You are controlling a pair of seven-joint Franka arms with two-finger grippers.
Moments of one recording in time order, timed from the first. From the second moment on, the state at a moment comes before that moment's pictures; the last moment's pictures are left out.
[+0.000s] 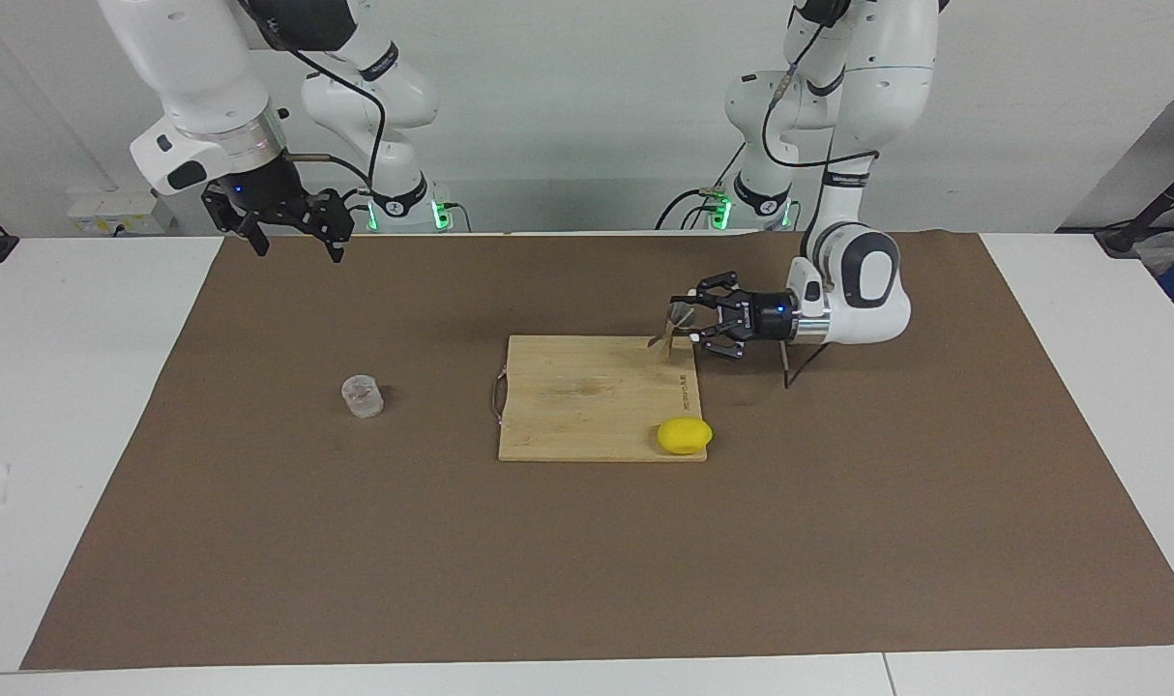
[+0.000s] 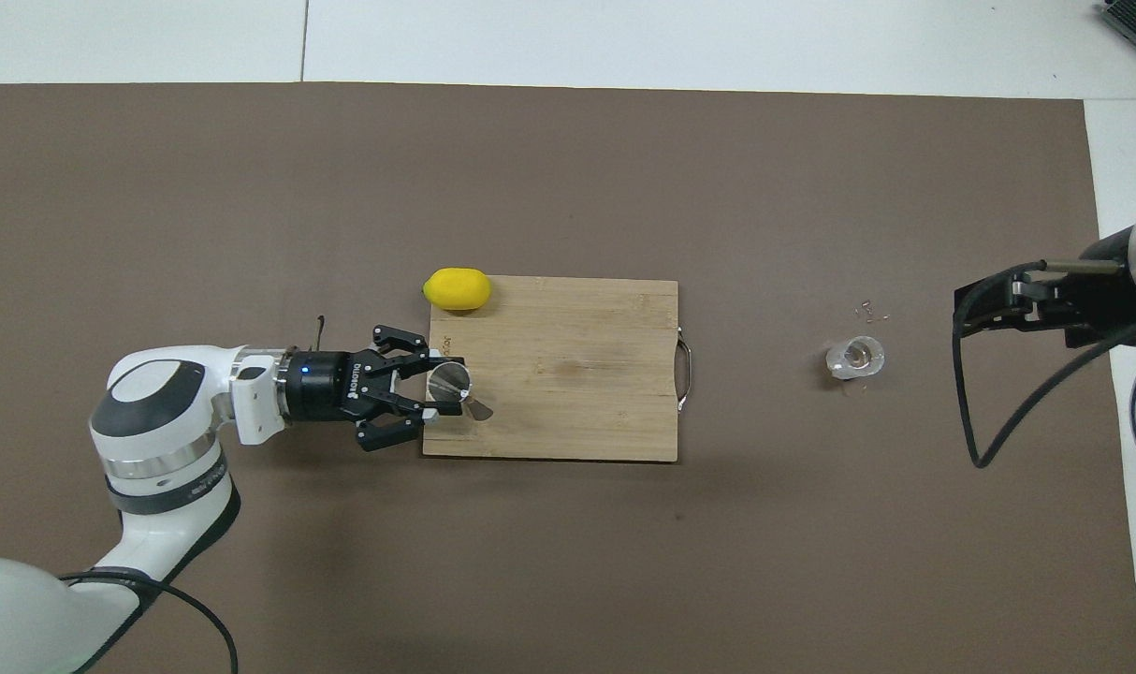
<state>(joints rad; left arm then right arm) -0.13 0.22 -0.04 -2.28 -1.66 1.63 2.14 -0.01 -0.02 0.08 -1.59 -0.02 1.52 0.19</state>
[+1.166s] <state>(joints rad) -0.47 0.22 -0.03 -2.29 -2.12 2.10 2.55 -0.04 0.03 0.08 -1.62 0.01 1.62 0.62</state>
